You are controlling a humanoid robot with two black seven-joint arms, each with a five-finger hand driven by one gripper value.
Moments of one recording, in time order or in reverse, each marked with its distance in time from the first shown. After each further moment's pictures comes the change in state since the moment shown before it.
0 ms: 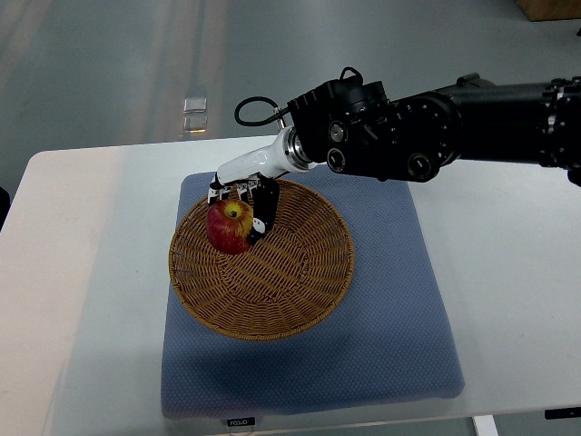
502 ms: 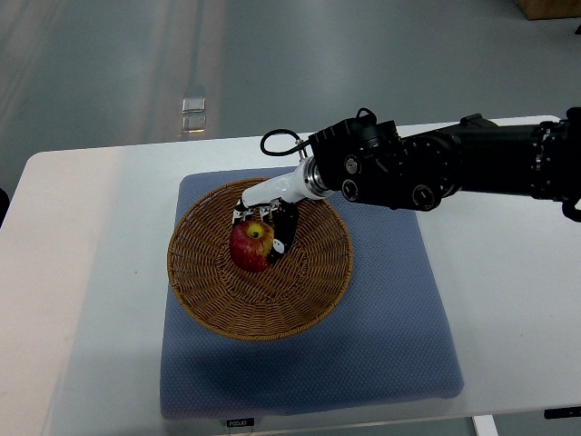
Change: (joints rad) left arm 0.003 0.000 0.002 0.000 0.000 0.000 0.002; right arm -0.121 0.001 -0.004 -0.049 -0.045 -0.017 0.005
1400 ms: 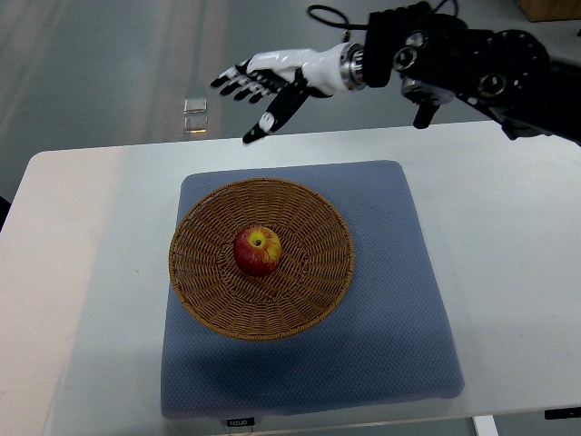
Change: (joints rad) left arm -0.001 0.000 0.002 -0.004 0.000 0.000 0.000; right arm -0.074 -0.199 0.486 -0.179 0.342 0.117 0.000
